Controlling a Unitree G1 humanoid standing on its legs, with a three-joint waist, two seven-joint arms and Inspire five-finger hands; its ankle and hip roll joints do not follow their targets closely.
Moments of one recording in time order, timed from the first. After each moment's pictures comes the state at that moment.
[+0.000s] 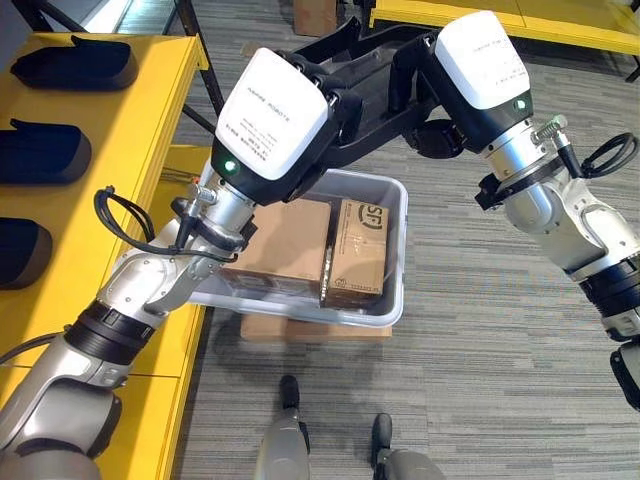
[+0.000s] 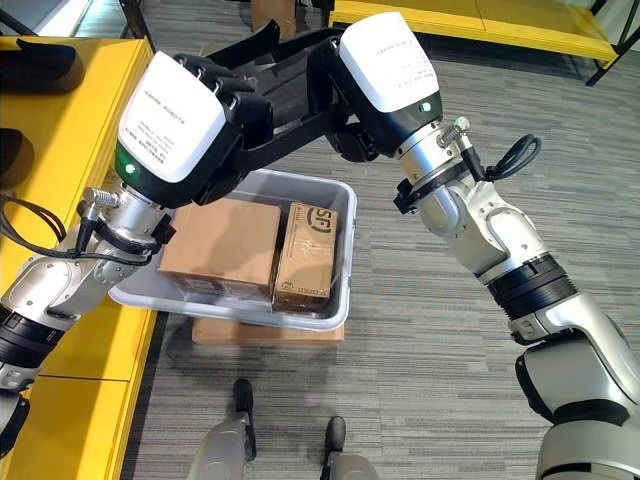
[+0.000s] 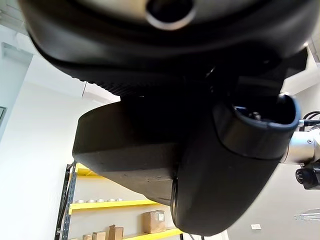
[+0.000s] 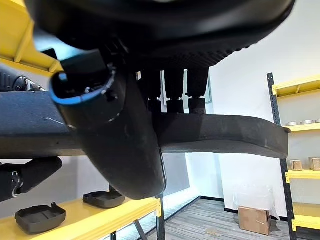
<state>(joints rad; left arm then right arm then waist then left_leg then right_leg) -0.76 0.88 -0.44 0.00 0.78 -0.24 0.51 -1.03 -0.85 0.56 0.29 -0.47 -0.25 -0.34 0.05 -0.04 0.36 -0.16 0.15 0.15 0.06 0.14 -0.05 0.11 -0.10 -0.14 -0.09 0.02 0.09</state>
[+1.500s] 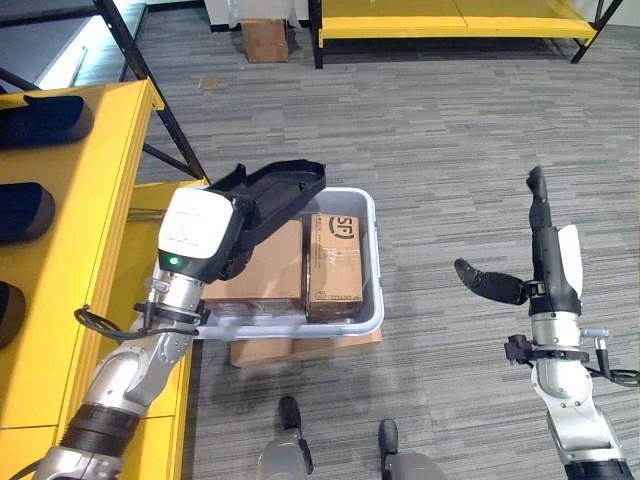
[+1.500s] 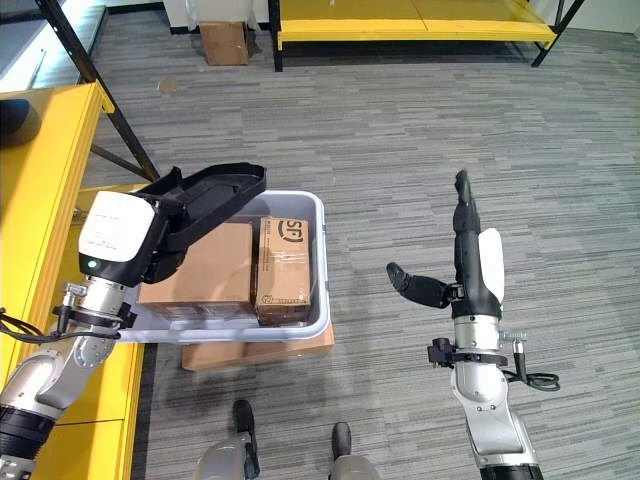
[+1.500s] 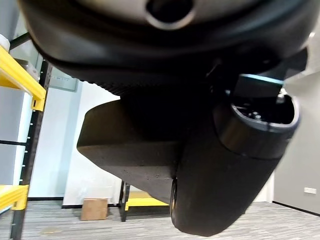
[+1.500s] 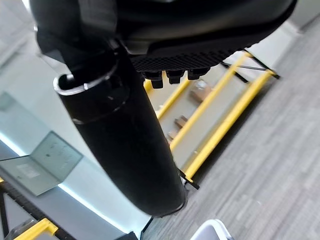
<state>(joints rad) -0.18 0.76 -0.11 0.04 0.79 -0.18 0.44 0.05 -0.43 -0.08 -0.07 -0.18 -0.30 -0.28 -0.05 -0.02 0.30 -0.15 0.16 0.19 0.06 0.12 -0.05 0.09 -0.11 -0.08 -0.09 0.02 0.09</state>
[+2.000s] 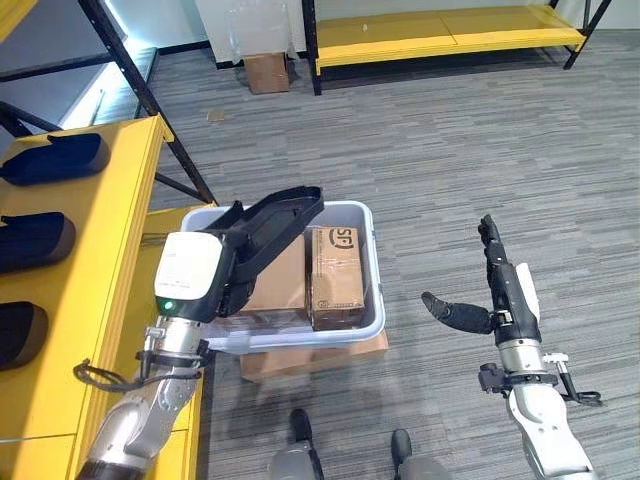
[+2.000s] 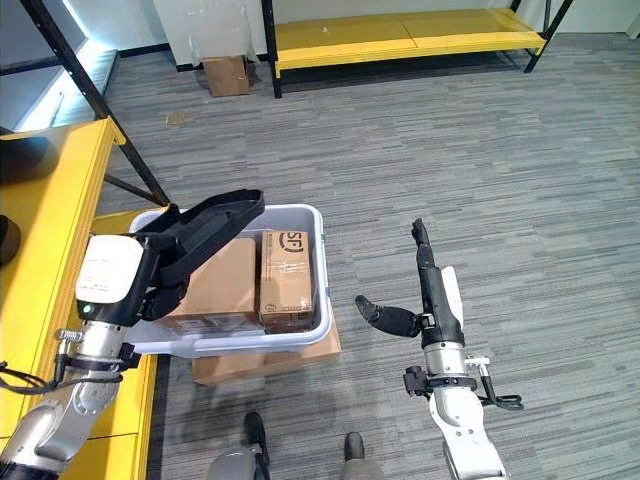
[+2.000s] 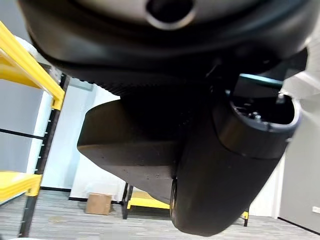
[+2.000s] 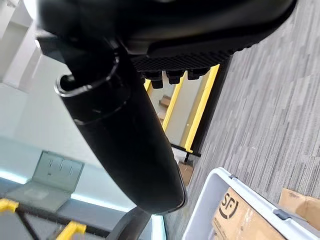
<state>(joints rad) 0.11 0.65 0.01 -0.12 0.75 -0.18 0.46 0.10 -0.43 0.07 -0.07 -0.02 -0.31 -0.20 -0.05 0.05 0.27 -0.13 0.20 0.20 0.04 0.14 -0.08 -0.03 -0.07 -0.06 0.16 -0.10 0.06</state>
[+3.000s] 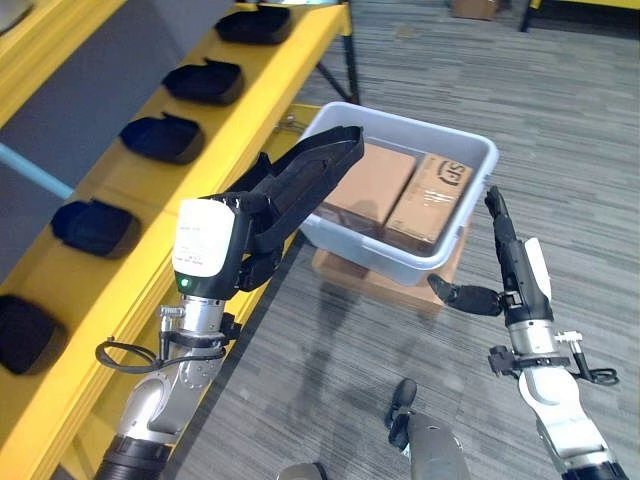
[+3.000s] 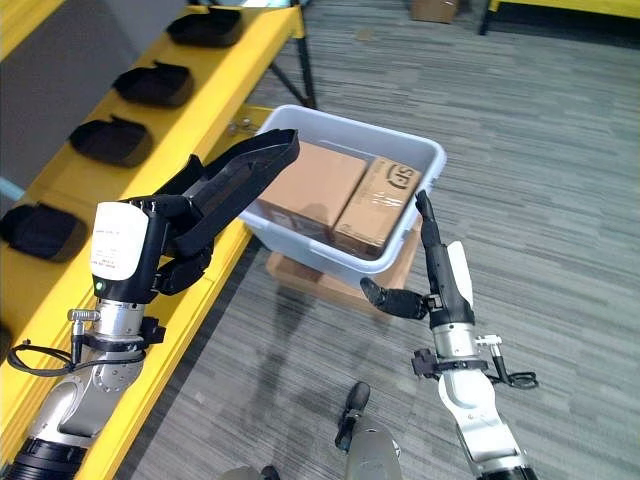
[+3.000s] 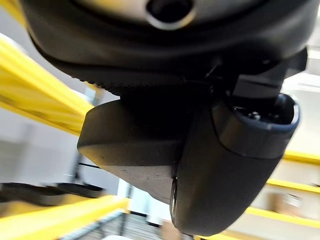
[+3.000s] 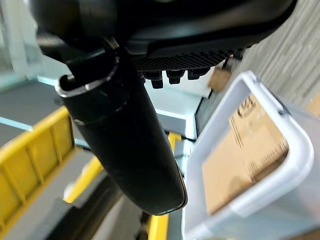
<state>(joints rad) -0.09 0.56 -0.08 -0.15 0.71 -0.23 0.50 0.09 -0.52 0.02 -0.07 -0.04 -0.33 -0.26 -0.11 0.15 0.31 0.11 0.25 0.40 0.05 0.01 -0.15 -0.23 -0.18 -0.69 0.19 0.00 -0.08</state>
